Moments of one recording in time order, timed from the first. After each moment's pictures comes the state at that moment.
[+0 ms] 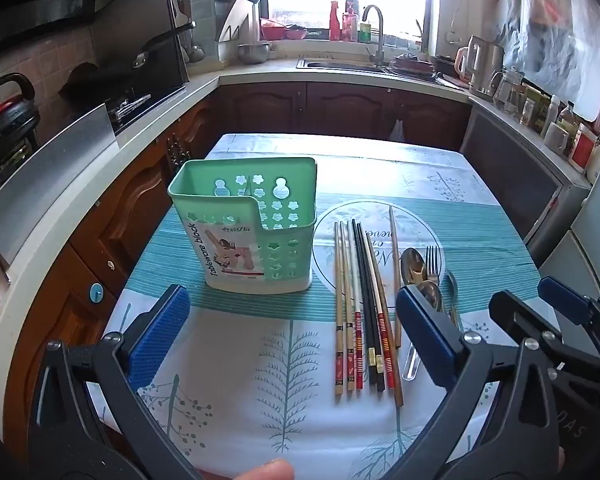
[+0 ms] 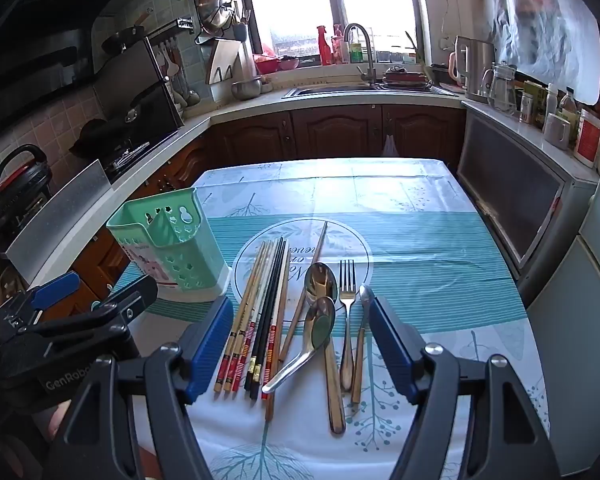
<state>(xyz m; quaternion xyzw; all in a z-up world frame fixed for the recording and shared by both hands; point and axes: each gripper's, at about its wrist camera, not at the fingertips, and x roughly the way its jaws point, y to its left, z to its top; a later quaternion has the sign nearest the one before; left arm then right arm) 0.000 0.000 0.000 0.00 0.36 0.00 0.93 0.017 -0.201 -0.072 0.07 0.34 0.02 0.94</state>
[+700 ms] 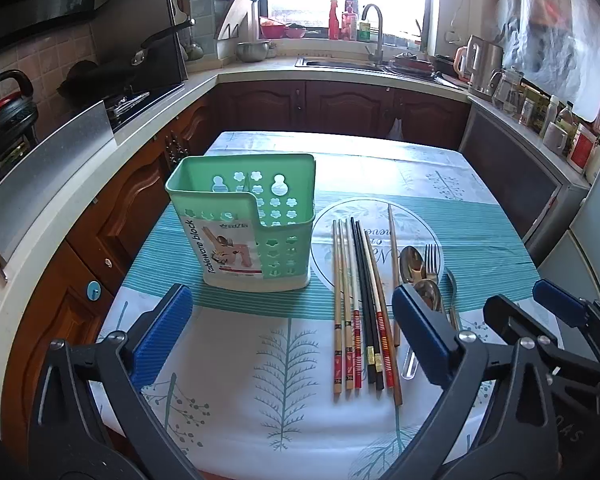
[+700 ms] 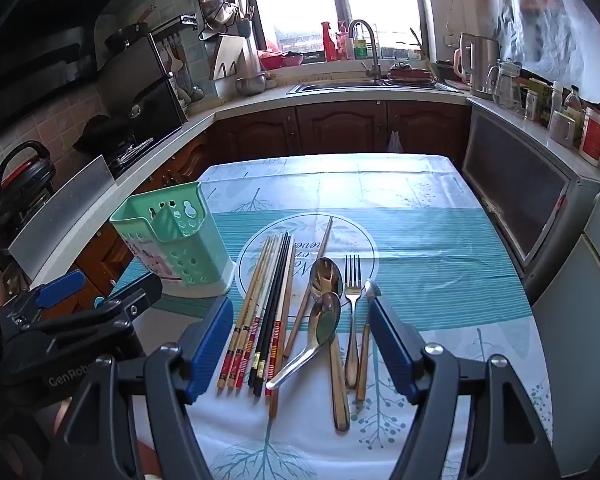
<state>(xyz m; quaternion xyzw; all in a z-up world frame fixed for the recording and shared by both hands) 0.001 0.000 -0.006 0.00 0.36 -0.01 0.93 0.016 -0.198 -0.074 0.07 0.34 0.02 0.94</state>
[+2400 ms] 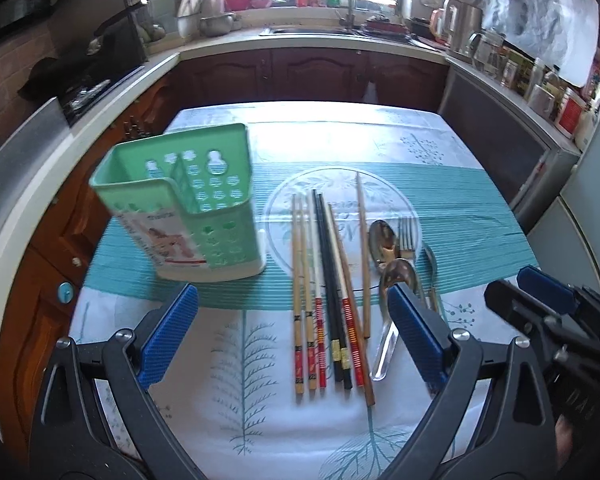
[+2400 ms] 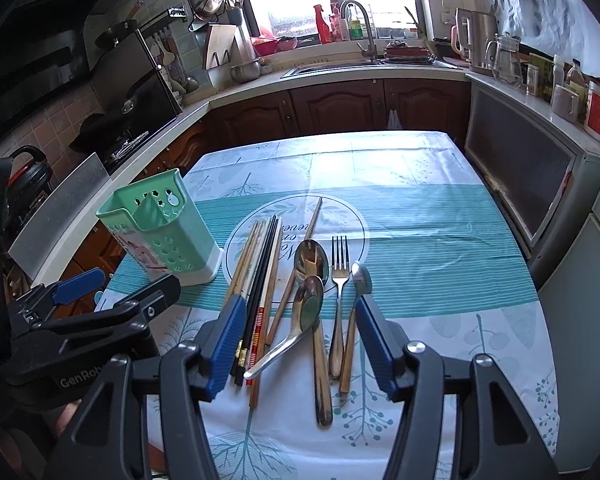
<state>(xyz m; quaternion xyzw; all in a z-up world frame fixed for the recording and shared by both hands) 0.037 -0.042 -0.028 0.02 0.42 -0.06 0.91 0.028 -0.228 -0.092 0.10 0.38 0.04 0.92</state>
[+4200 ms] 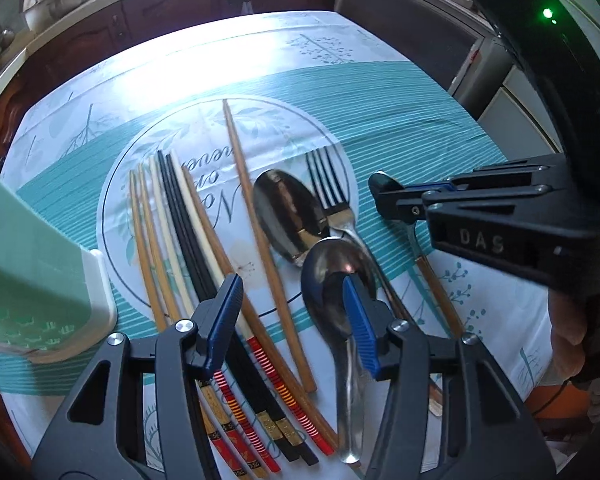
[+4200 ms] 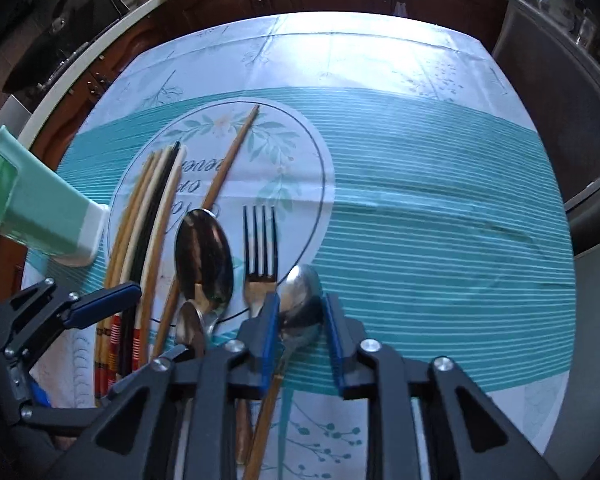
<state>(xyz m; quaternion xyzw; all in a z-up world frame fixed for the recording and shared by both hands) 0.122 -0.127 -0.132 0.11 0.51 -0.25 0.81 0.179 -0.263 -0.187 0.06 0.57 0.04 0.81</state>
